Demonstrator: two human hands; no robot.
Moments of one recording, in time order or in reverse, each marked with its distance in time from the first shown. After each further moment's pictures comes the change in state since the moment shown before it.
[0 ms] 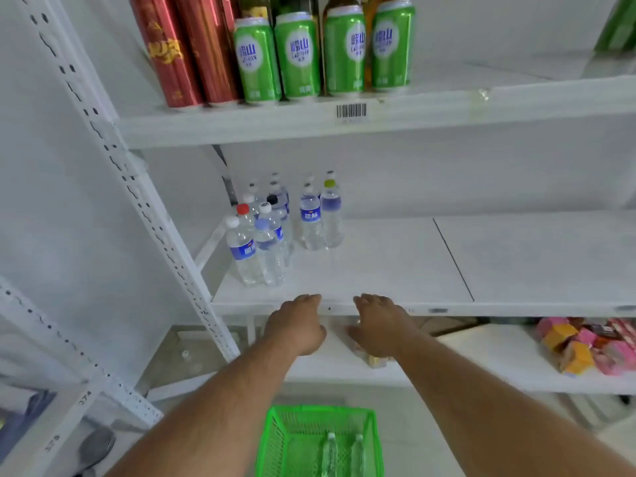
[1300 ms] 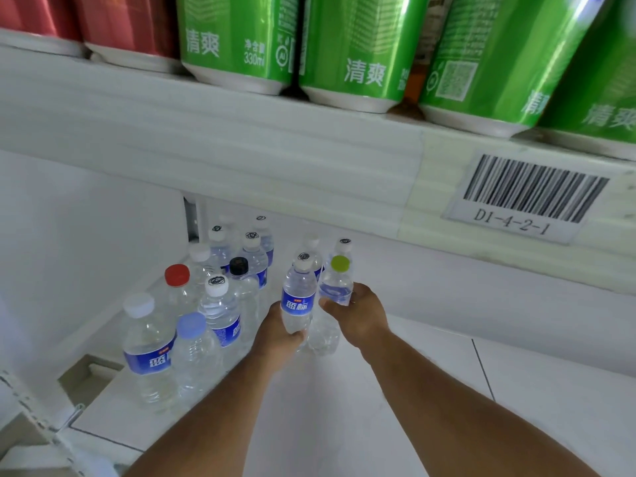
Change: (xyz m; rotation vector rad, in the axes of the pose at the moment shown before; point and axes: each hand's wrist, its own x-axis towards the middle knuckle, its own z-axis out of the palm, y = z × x) left_hand 0.371 -0.044 0.004 -0.960 0.341 -0.151; right_hand 0.371 0.053 -0.059 0.793 0.255 0.125
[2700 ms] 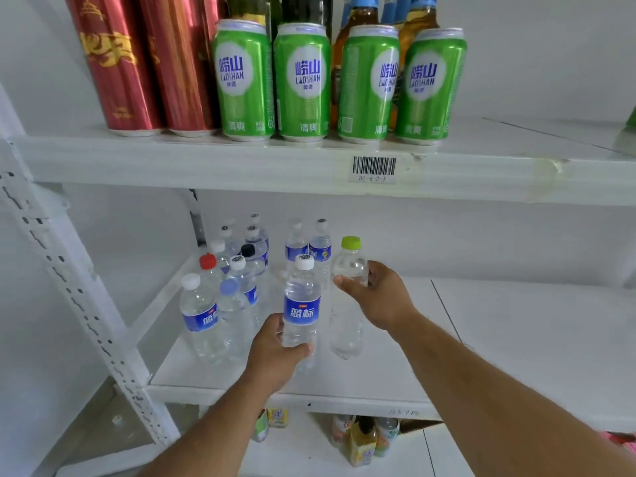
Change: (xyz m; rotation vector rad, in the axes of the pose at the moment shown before) left_hand -0.193 0.021 -0.064 -0.113 -0.119 0.028; right_hand -0.176 -0.038 -0.070 0.131 0.129 -0.116
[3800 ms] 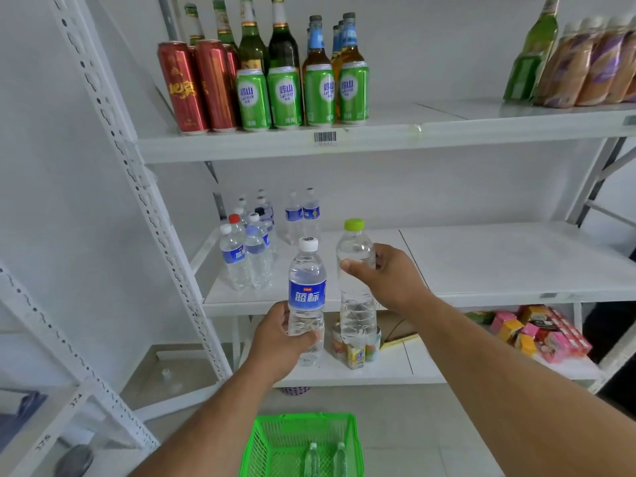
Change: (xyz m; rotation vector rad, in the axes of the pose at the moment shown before) left_hand -0.286 0.020 -0.028 0.009 -0.053 0.111; right_hand -0.282 -0.071 -0.075 -0.018 0.024 -0.056
